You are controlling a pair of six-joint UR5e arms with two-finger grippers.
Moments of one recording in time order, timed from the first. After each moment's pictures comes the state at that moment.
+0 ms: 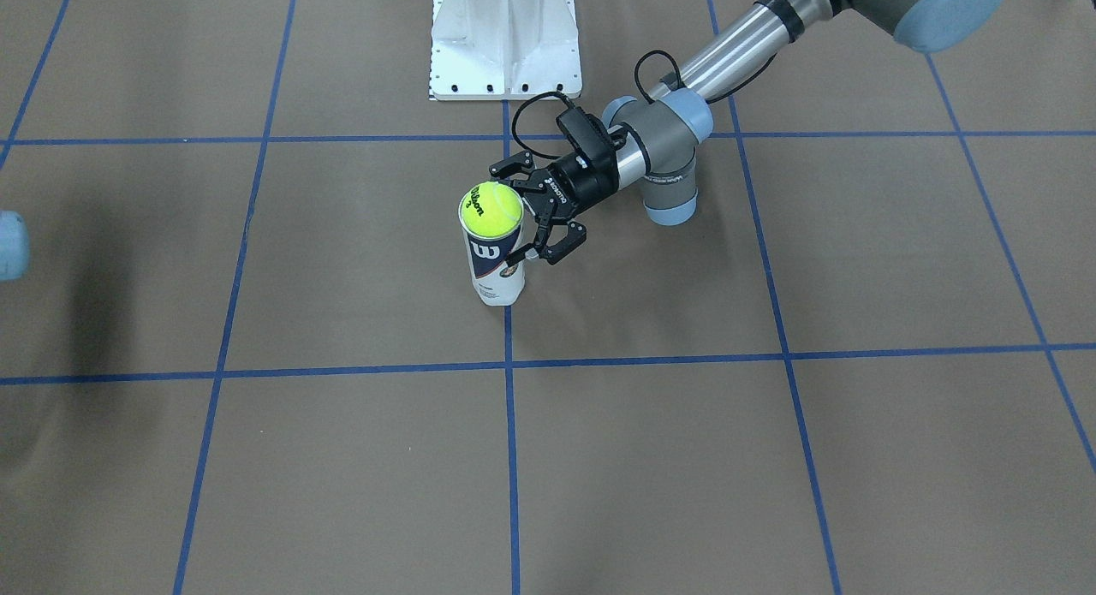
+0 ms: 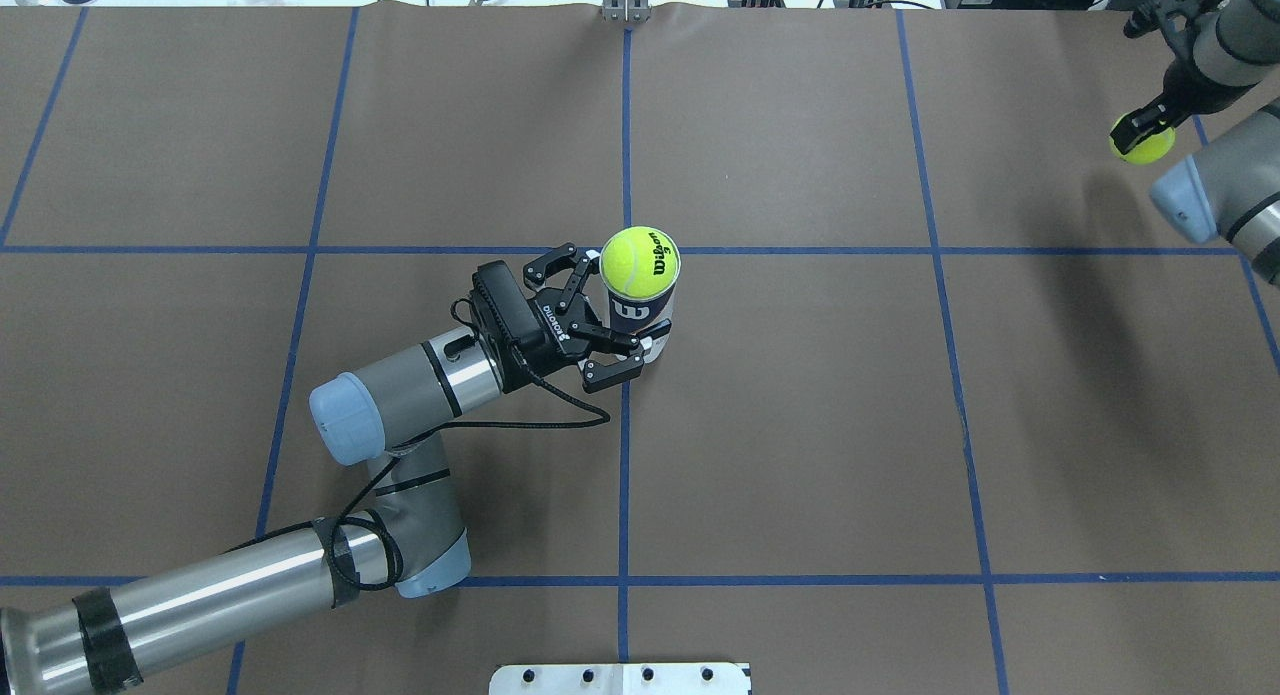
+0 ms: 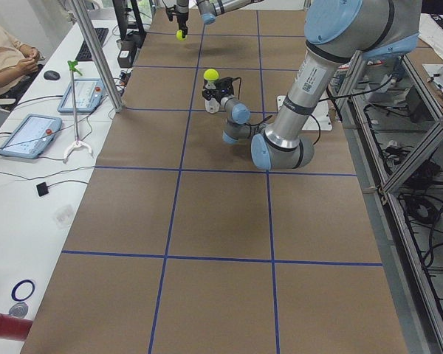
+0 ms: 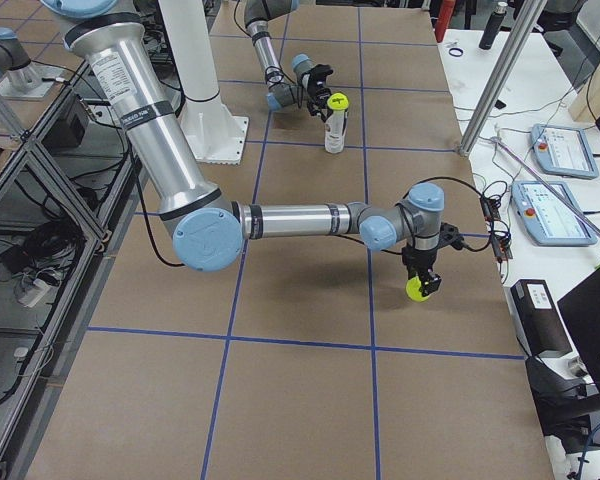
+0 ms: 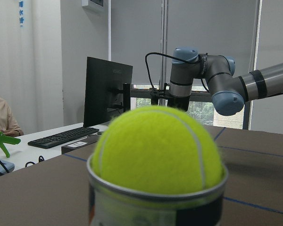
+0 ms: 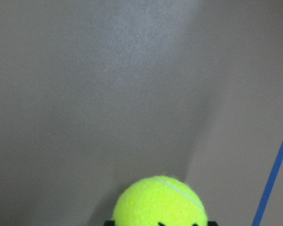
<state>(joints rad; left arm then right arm) -0.40 -2.29 -1.04 -3.52 -1.39 -0.31 1.23 -1.12 1.20 -1.27 2.07 0.10</state>
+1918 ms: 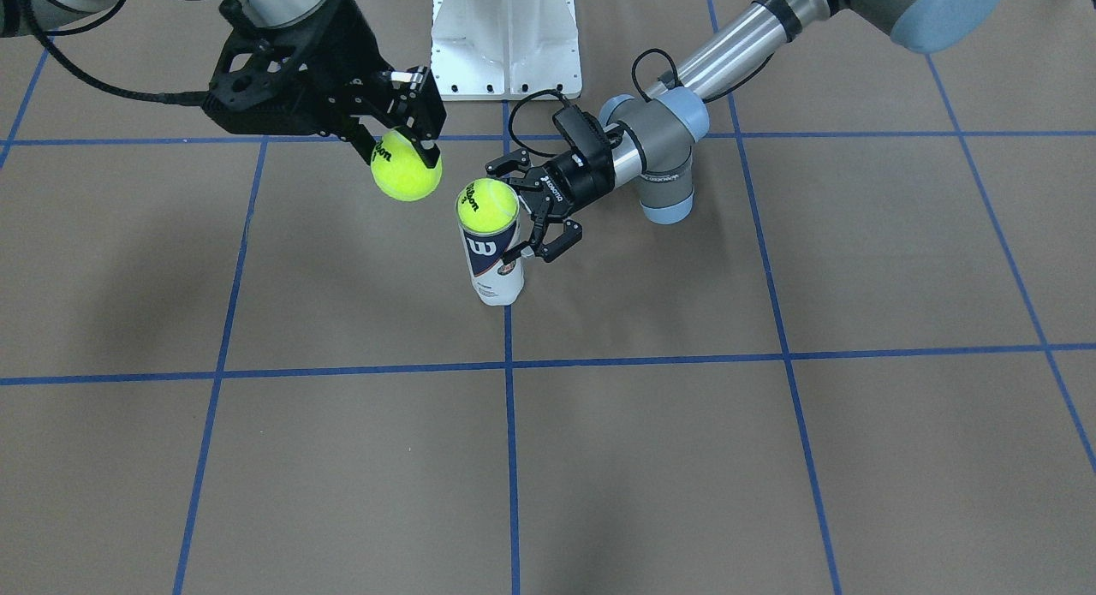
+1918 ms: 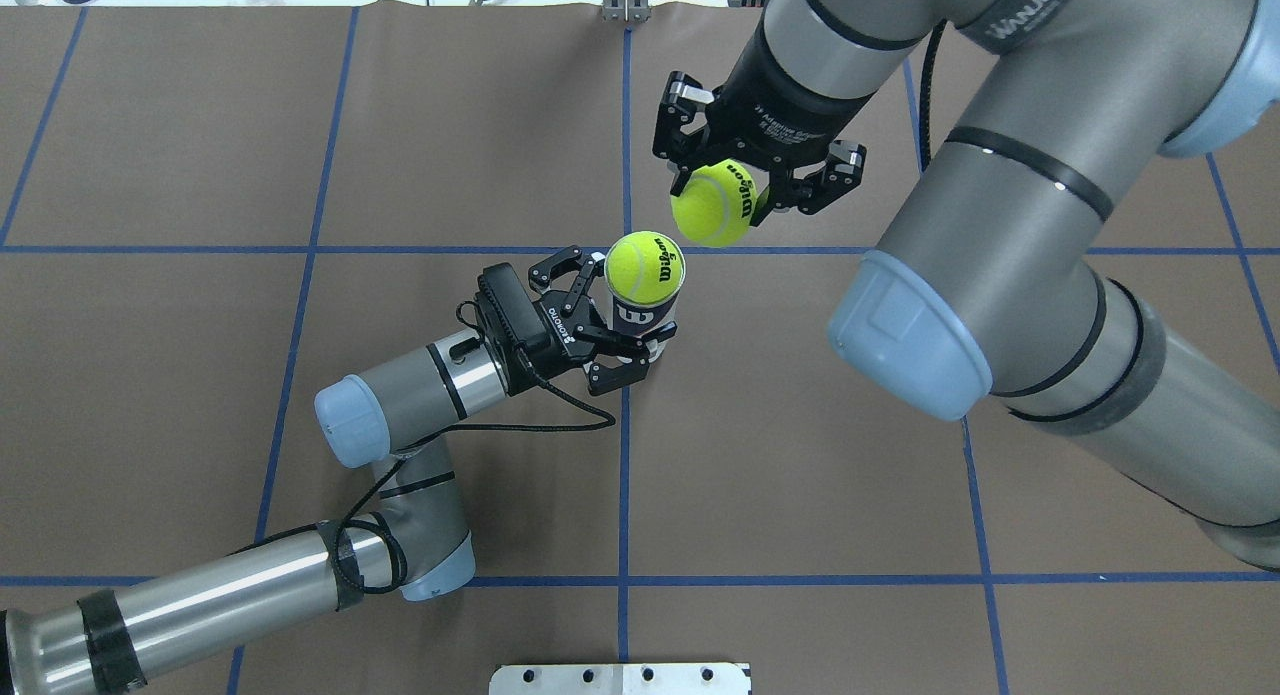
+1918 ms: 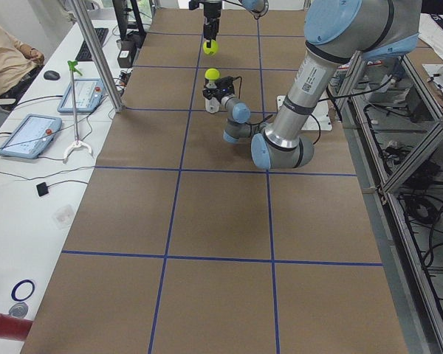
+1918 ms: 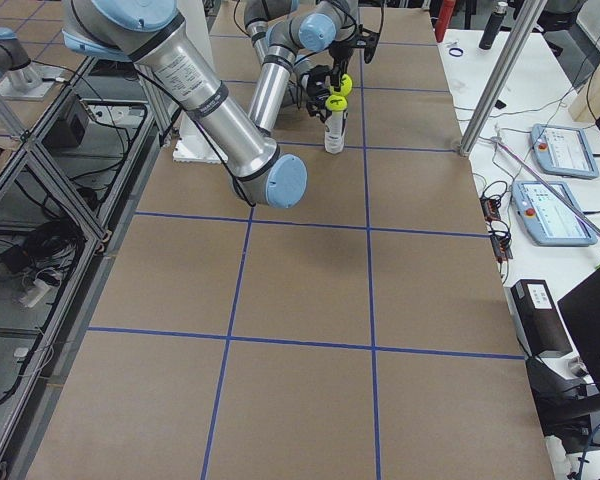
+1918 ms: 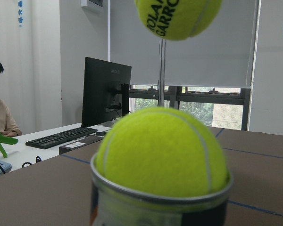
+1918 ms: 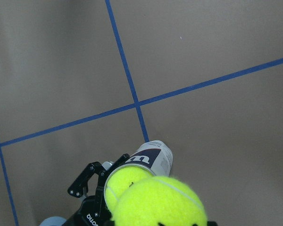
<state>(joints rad) -0.39 -2.30 -1.04 -3.52 -1.39 -0.31 0.77 -0.72 1.95 -1.95 2.12 1.36</state>
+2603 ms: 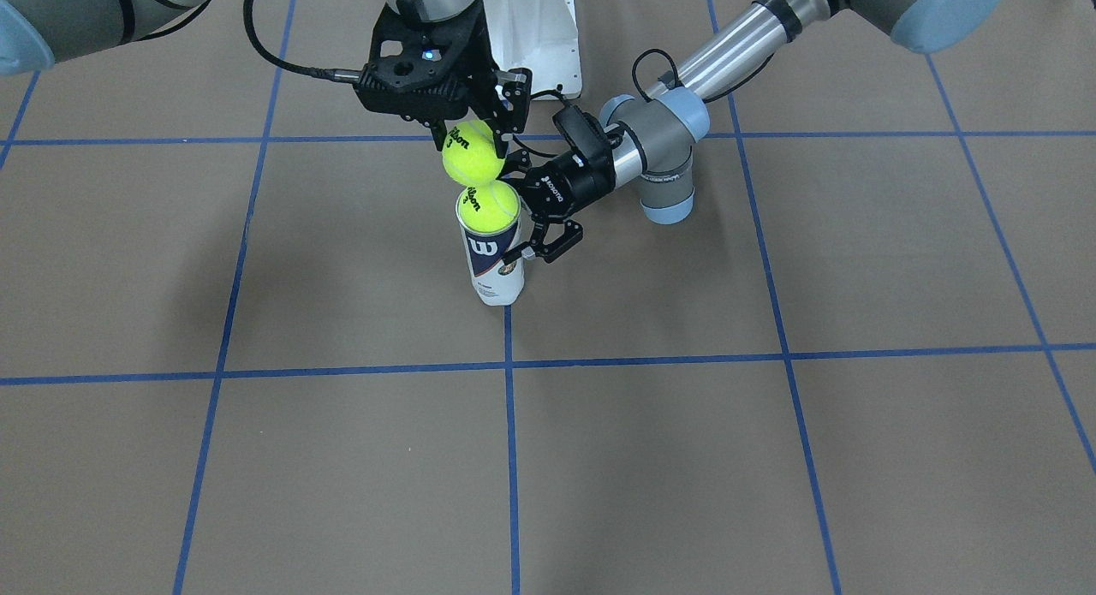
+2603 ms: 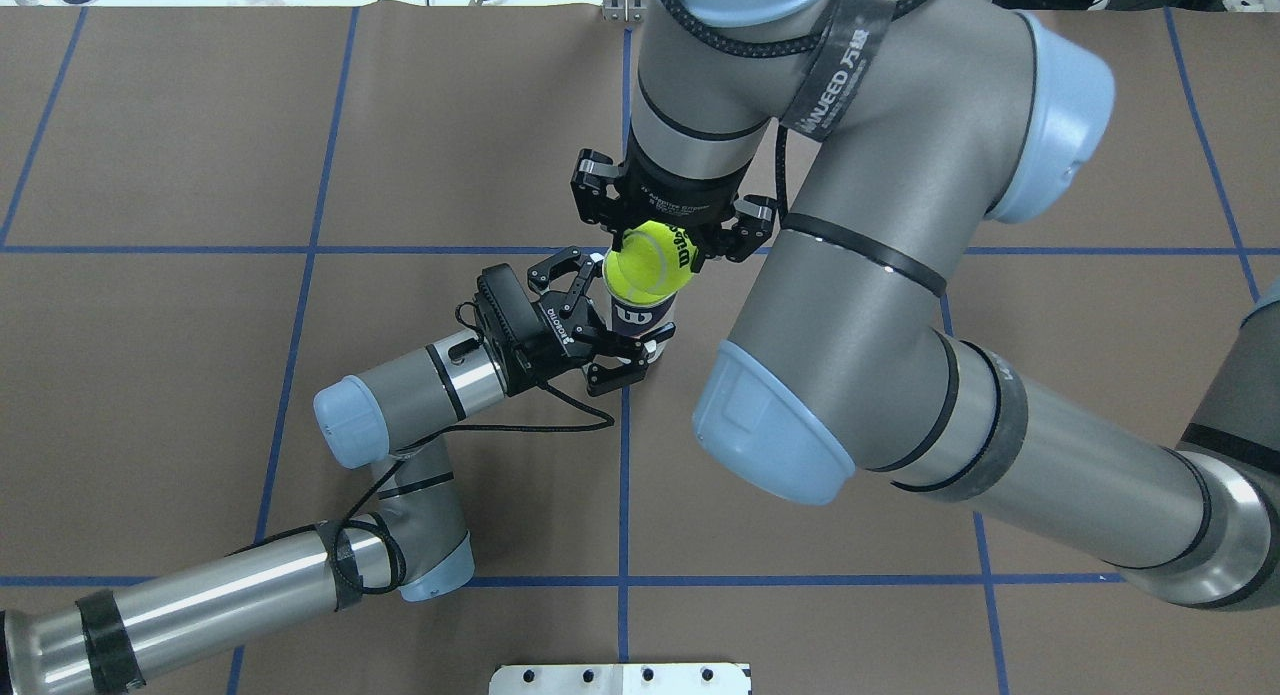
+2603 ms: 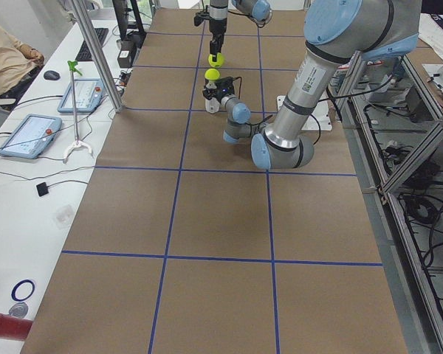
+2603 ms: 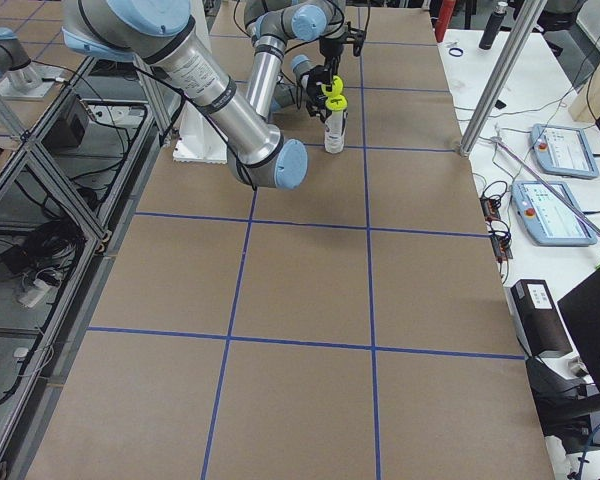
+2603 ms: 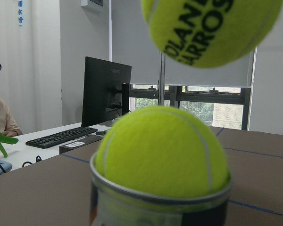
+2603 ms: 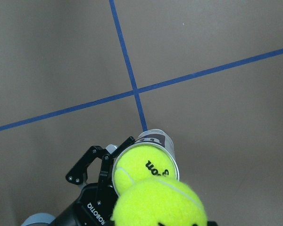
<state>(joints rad) -0.39 -2.30 -1.04 -3.52 -1.39 -0.31 0.65 -0.63 1.86 -2.03 1.97 1.36</state>
